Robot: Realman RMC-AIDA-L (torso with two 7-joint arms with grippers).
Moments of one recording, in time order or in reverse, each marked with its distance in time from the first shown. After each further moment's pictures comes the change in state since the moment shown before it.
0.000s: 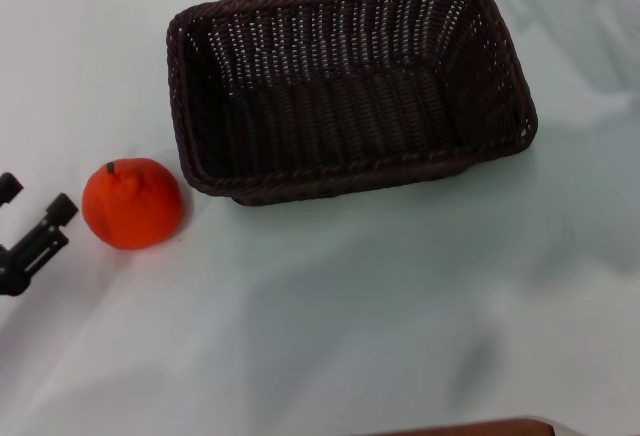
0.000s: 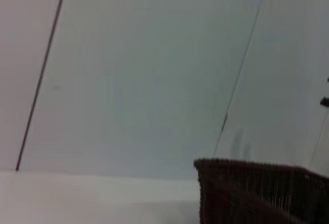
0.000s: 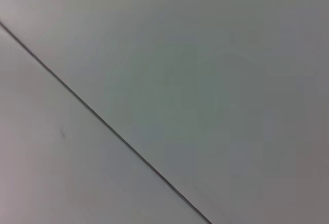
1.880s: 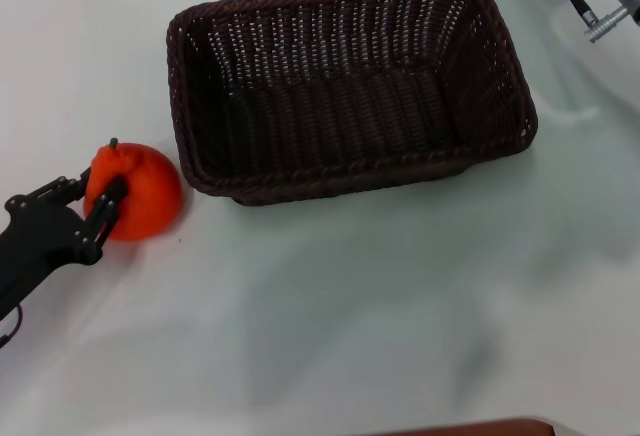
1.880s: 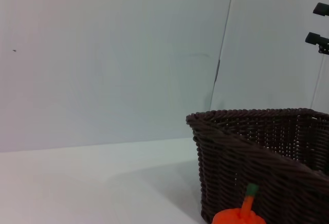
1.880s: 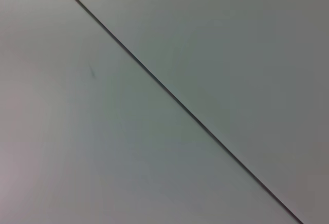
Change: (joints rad) left arm -0.117 -0.059 -0.011 -0.022 0.105 0.207 0.084; right arm 0.039 0.007 -0.042 0.185 0.052 0.025 -0.218
